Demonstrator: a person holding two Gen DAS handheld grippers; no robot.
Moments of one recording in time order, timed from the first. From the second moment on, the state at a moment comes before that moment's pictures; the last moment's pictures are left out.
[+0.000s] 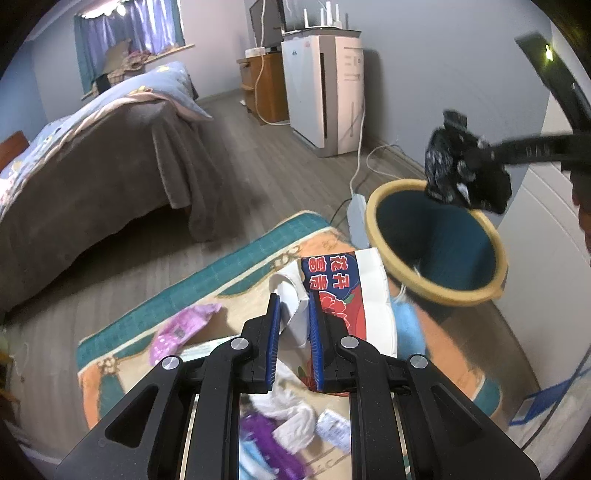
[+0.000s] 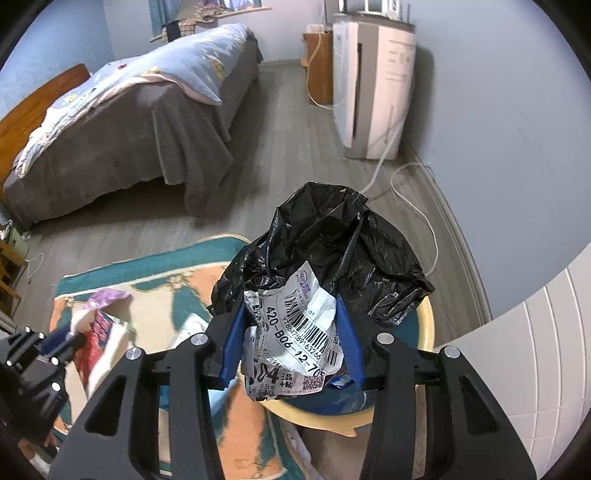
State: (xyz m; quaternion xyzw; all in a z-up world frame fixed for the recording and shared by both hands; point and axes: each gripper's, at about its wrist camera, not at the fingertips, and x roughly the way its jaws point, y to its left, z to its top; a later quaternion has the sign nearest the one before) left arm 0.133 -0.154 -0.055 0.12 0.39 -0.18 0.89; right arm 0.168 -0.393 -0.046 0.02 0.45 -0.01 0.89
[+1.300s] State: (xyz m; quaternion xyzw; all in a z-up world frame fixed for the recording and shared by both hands) left arm 0.169 -0.255 -0.046 0.12 0.34 -0.22 0.91; right arm 0.182 -0.435 -0.062 0.07 0.45 -0.08 0.88
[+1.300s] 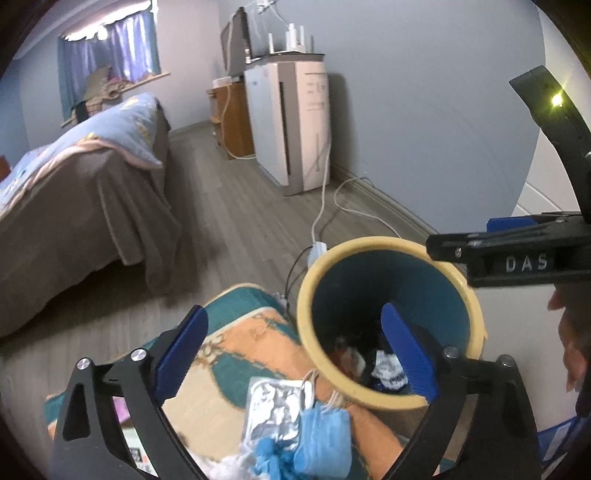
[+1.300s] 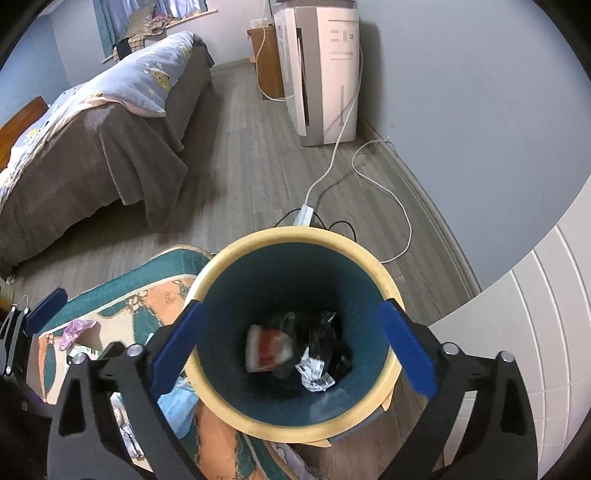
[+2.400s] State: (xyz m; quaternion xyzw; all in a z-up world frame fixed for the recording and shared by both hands) left arm 0.089 -0.039 -0.033 0.06 0.38 -0.07 0.92; right arm 0.162 -0.316 -0.041 0.01 0.46 0.01 0.89
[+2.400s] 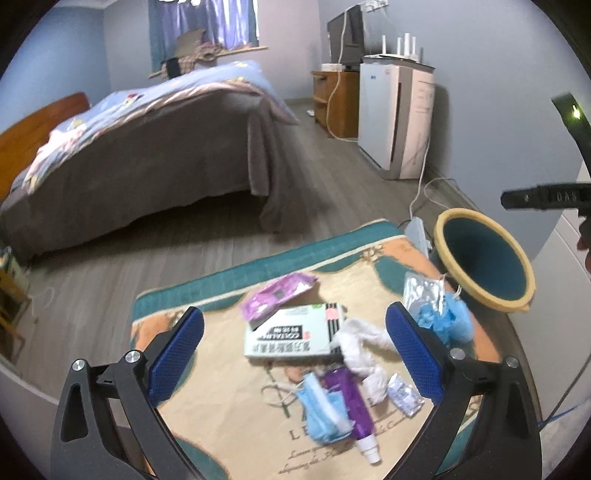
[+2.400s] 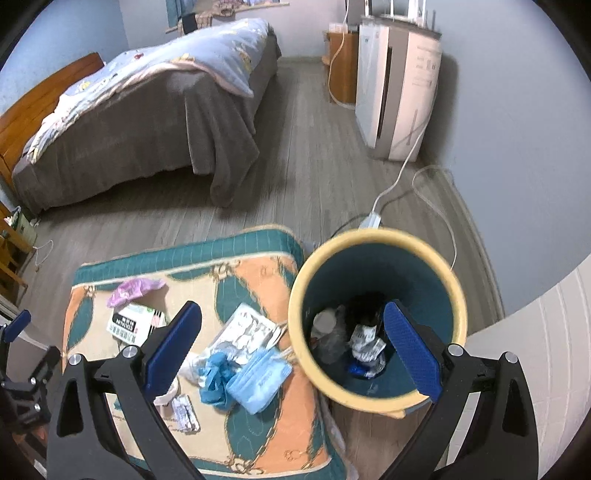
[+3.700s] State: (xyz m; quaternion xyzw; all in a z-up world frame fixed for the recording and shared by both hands) left arm 0.086 -0.038 -0.149 0.07 0.55 -0.14 0.82; right arm 0.145 -0.264 -0.178 0.03 0.60 0.02 0.80
